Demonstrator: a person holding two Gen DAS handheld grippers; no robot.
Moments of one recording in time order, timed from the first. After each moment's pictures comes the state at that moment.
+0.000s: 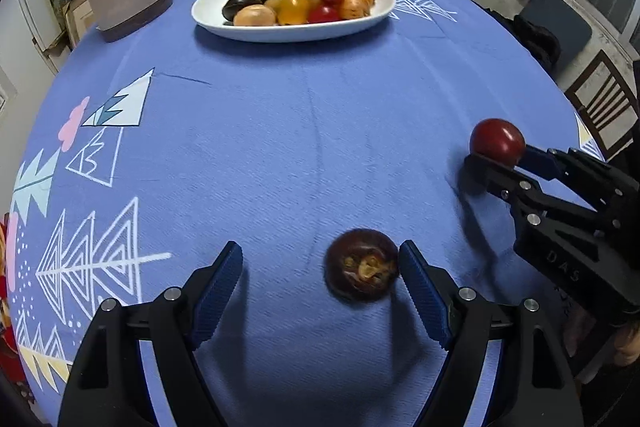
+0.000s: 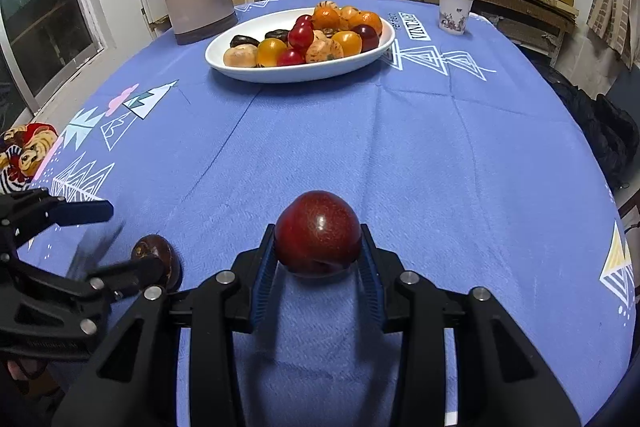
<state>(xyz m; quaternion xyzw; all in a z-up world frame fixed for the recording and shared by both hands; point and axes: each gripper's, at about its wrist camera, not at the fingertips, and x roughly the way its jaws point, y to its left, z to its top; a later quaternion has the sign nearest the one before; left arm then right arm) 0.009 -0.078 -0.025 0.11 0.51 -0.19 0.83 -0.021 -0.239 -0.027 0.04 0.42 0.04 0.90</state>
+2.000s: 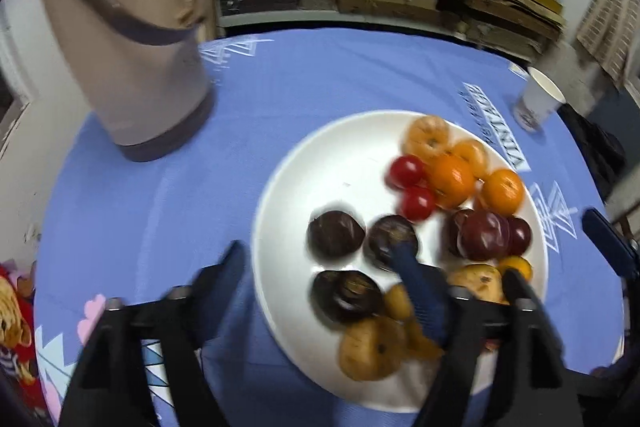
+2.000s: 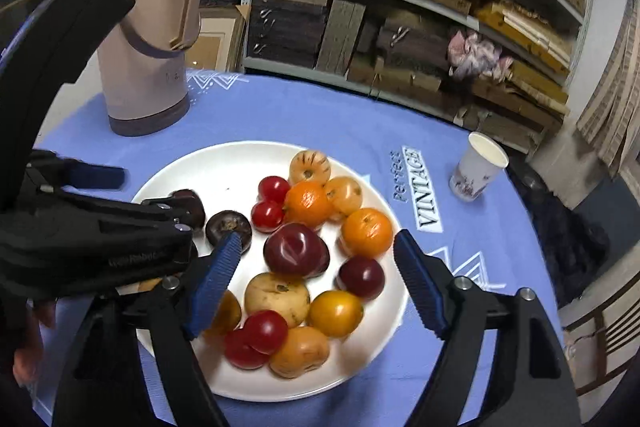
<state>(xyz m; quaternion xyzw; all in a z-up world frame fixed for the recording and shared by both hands) 0.283 -0.085 0.032 0.04 0.47 -0.09 0.87 0.212 -0.211 0.040 -0.07 0.34 -0.01 0.94</state>
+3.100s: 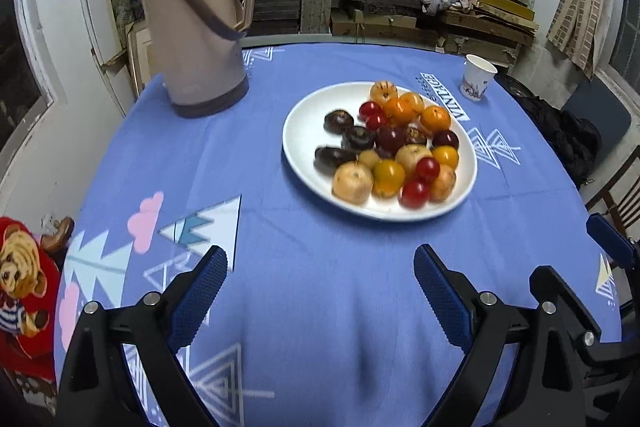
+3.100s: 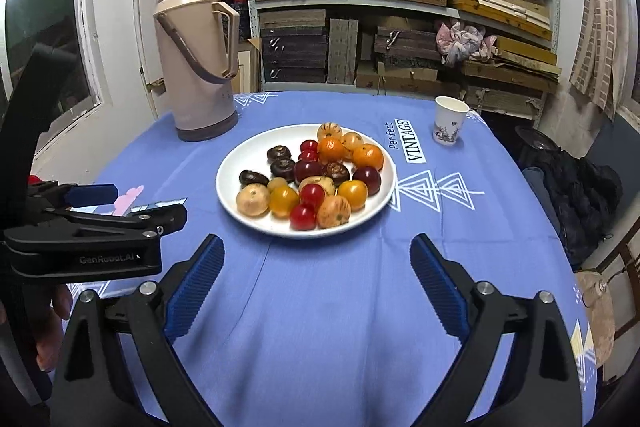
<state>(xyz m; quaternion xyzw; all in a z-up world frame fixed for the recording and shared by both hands) 0.098 -0.048 0.069 0.05 0.43 -0.11 0.90 0.014 -0.213 0.071 0.02 0.31 0.01 0.95</state>
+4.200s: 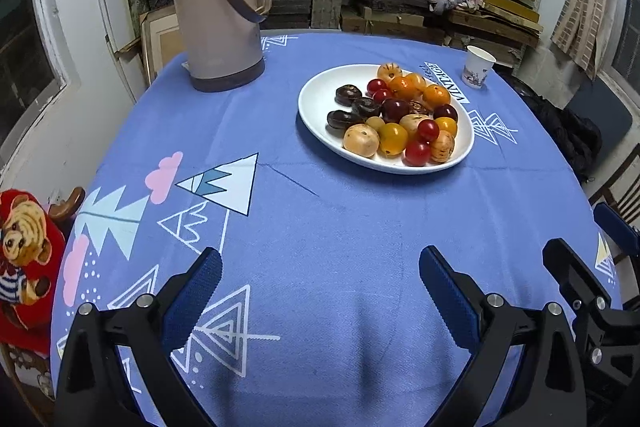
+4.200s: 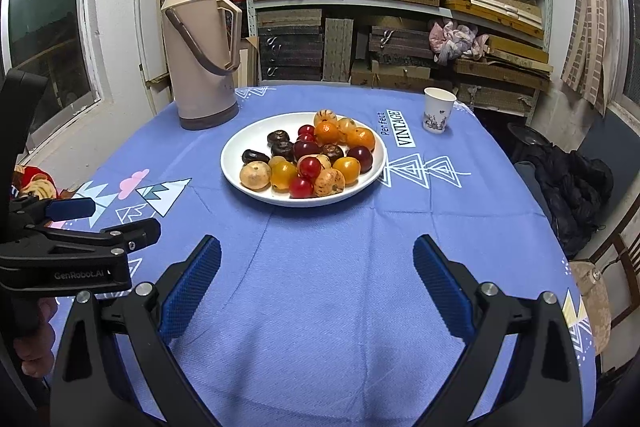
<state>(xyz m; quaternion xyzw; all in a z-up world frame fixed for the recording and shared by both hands) 0.052 -0.033 0.061 0.05 0.43 -0.09 0.90 -0.019 -0.210 0.064 0.02 0.31 0.00 0.95</state>
